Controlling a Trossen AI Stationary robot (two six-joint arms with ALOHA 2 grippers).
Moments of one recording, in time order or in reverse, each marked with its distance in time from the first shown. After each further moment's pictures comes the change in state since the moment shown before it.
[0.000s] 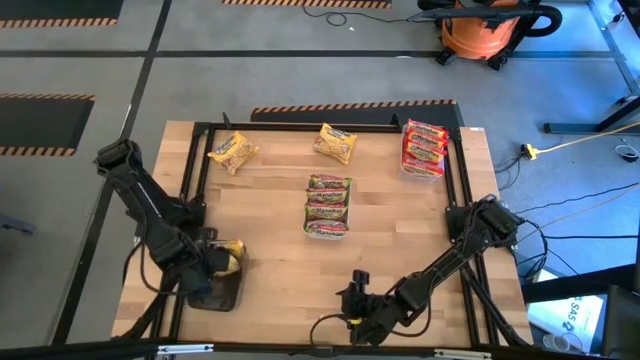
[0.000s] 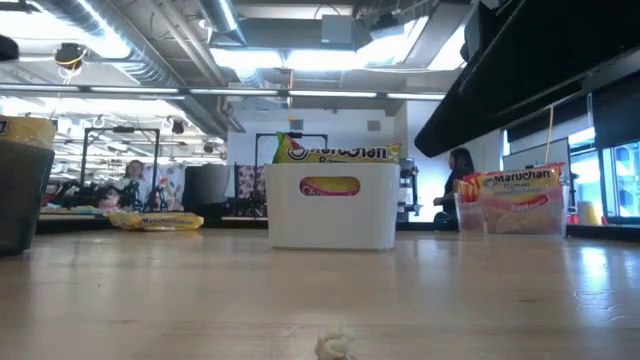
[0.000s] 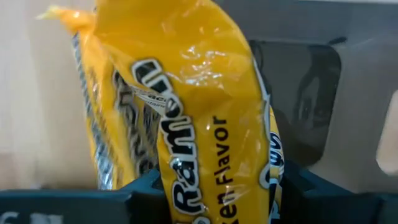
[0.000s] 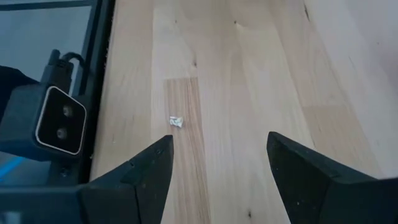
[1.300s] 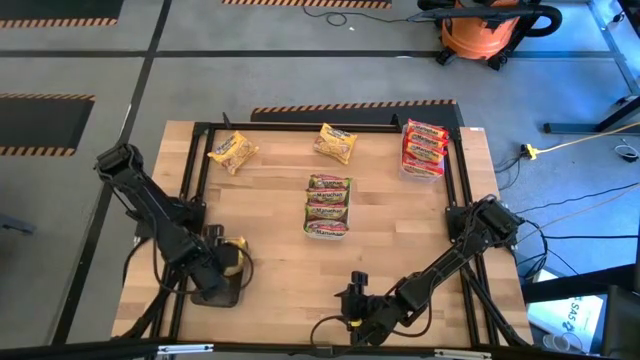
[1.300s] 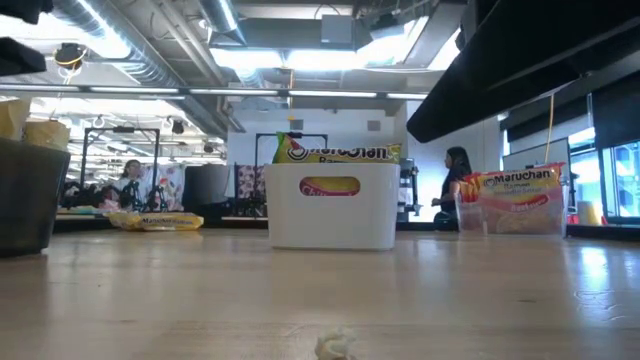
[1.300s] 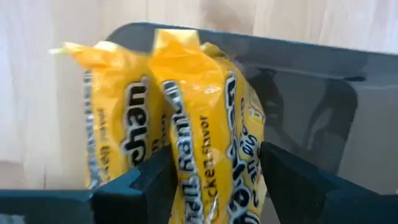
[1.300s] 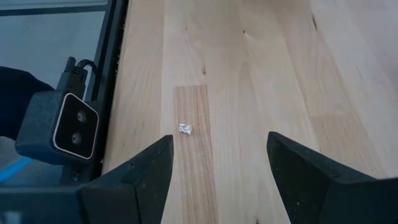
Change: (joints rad) left arm 0.091 0.056 -0.005 0.042 -0.055 0.004; right arm 0.001 -0.001 0.000 0.035 -0.005 -0.031
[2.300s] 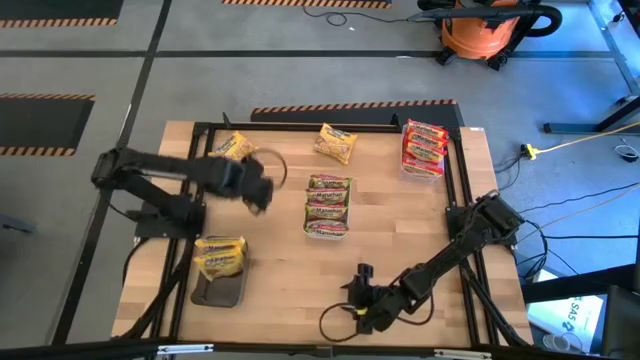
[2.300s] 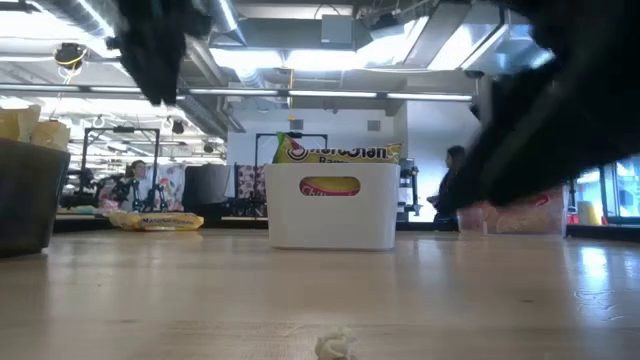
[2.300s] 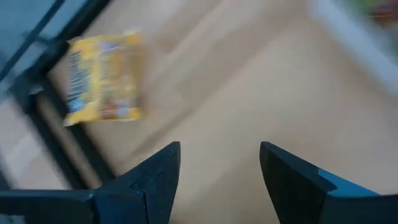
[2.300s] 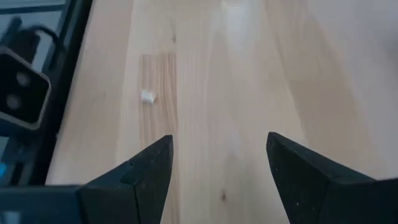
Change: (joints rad) left arm 0.764 0.010 0.314 -0.295 -0.259 0.029; right arm -0.025 -0.035 -0.198 0.168 -0.011 0.004
